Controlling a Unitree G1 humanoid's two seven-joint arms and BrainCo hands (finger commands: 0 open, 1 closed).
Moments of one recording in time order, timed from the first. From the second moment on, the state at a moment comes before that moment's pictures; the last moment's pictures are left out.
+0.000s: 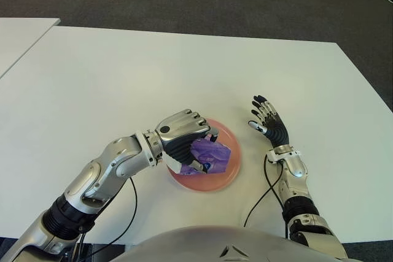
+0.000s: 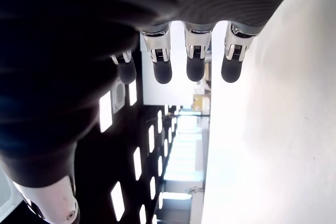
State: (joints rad) left arm -0.06 0.57 -0.40 -0.44 0.67 -0.30 -0.34; right arm -0.12 -0.17 -0.13 0.67 0.19 -0.61 0.39
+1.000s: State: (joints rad) left arm -0.11 0.52 -0.39 -0.19 1.03 -0.49 0.25; right arm -0.12 -0.17 -0.13 0.67 0.19 -0.61 0.38
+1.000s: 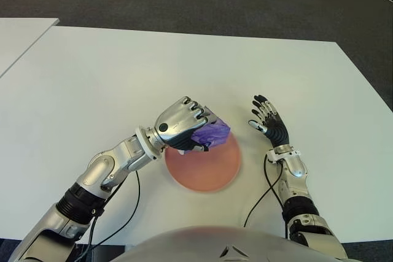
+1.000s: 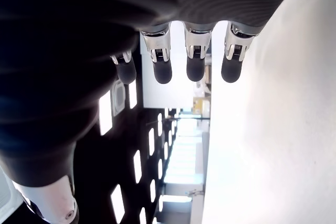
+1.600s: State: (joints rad) left arm -0.14 0.51 -0.39 -0.14 0.99 -0.53 0.28; right arm -0.12 -0.17 -0.13 0.66 0.19 -0.60 0.38
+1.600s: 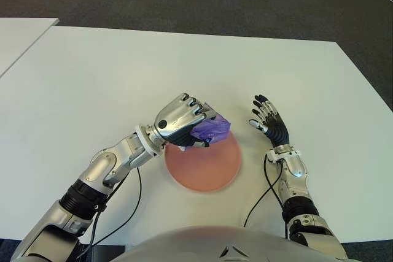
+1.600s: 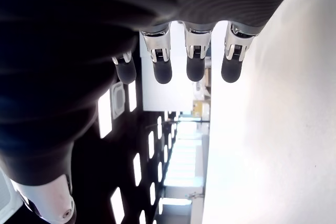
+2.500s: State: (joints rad) left arm -0.13 0.47 -0.41 -0.08 0.90 -0.55 0.22; right arm -0.12 -0.17 -0.13 0.66 0.19 -0.60 0.38
